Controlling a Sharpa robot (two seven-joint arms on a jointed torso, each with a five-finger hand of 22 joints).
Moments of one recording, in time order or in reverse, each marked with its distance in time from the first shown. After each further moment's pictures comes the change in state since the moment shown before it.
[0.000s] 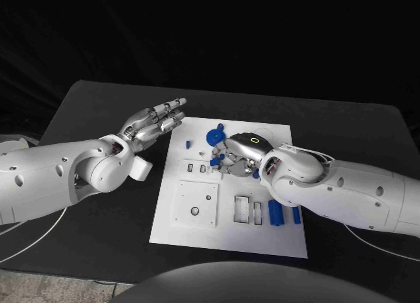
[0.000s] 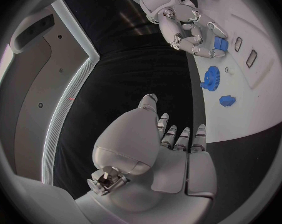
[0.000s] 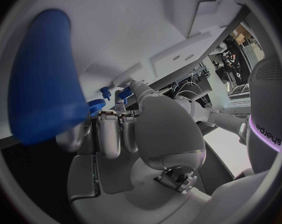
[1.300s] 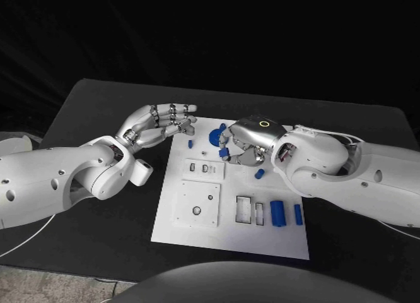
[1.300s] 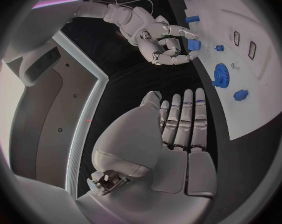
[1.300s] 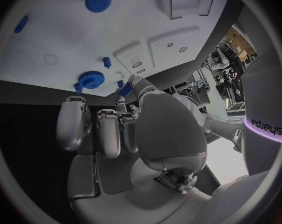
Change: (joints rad) left arm -0.002 -0.067 0.000 0.117 -0.270 -0.165 0.122; left_hand 0.078 -0.078 0.058 -0.003 0.066 0.338 0.055 0.090 0.038 0.701 0.110 0.310 0.376 0.742 -0.016 0.487 0.323 0.000 0.664 -0.045 0.440 0.206; right arm 0.126 -0.091 0.000 0.179 -0.105 0.127 -0.102; right_hand 0.016 0.016 0.019 -0.034 0.028 0.083 -0.007 0.063 0.036 0.000 -0.007 0.000 0.000 0.000 0.000 -0.012 0.000 0.000 0.000 0.000 -0.019 0.000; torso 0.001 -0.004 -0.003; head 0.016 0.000
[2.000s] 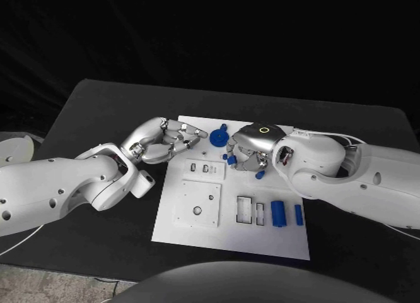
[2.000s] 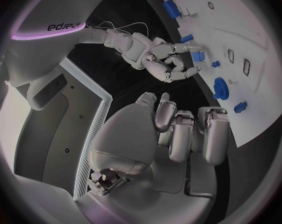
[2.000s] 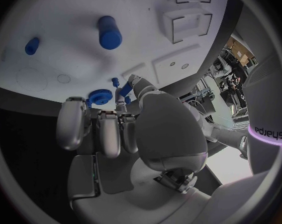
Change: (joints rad) left arm -0.023 -0.031 -0.001 0.080 -0.232 -0.047 -0.049; left_hand -0.044 -0.081 0.145 0.040 0.004 0.173 0.028 0.022 0.021 0.622 0.011 0.982 0.878 0.725 -0.080 1.077 0.983 -0.153 0.770 -0.096 1.110 1.091; right arm -0.009 0.006 -0.001 -0.014 -0.022 0.125 -0.048; right_hand 0.000 0.000 0.000 -0.005 -0.009 0.000 0.000 -0.001 0.000 0.000 0.000 0.000 0.000 0.000 0.000 0.000 0.000 0.000 -0.004 -0.004 -0.004 0.000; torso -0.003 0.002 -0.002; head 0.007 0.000
